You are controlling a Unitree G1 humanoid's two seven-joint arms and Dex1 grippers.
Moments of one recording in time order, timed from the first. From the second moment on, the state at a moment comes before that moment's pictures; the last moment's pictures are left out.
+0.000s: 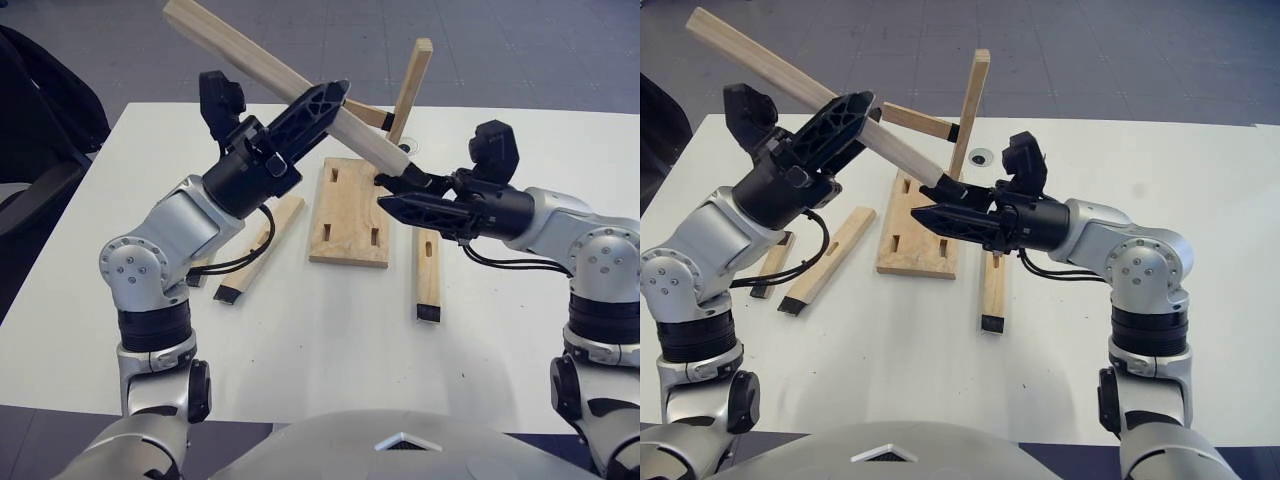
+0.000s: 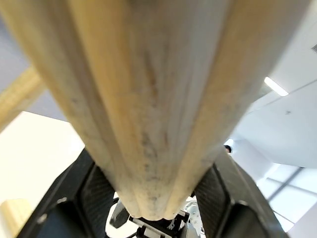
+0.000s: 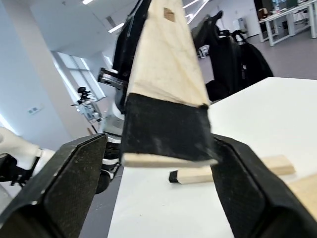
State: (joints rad) left arm -0.36 0.40 0.17 -0.28 -1.74 0.82 -0.05; right arm -0.43 -0.49 -0.05 -0.22 1.06 0.98 0.82
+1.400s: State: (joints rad) left arm -0.25 0.50 0.23 -0.29 -1.18 0.83 -0.25; right arm -0.72 -0.73 0.72 0.36 -0.38 -0.83 1.01
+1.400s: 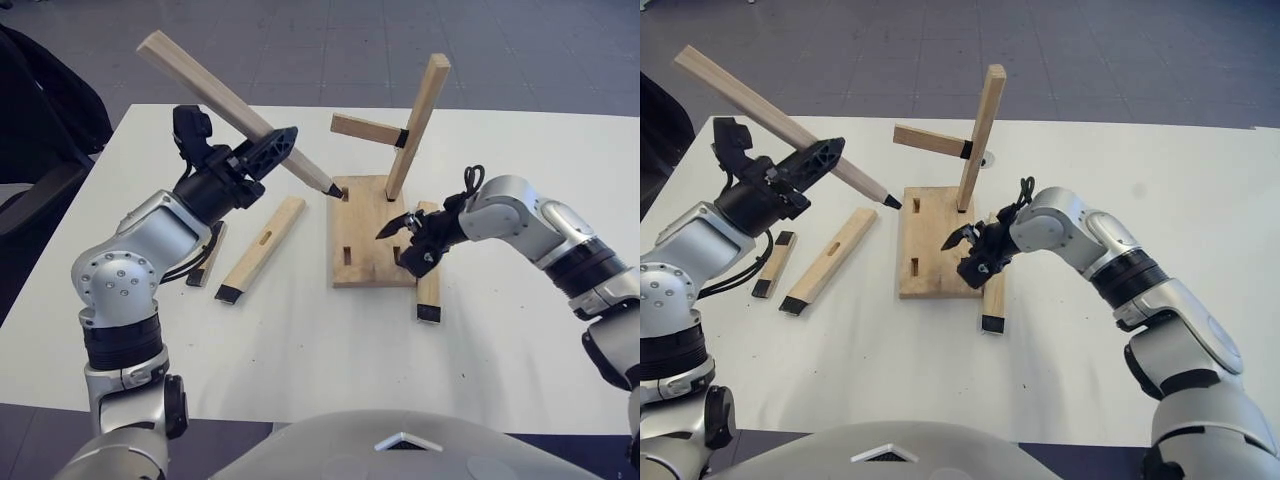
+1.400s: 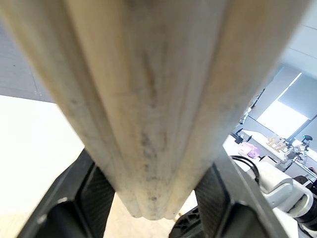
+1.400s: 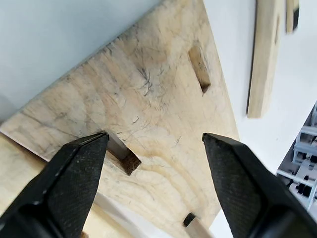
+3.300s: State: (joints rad) left arm -0.63 0.36 -0.12 0.78 -0.28 -0.13 -1.29; right arm -0.64 -0.81 0.61 0.36 -0.63 -1.24 0.75
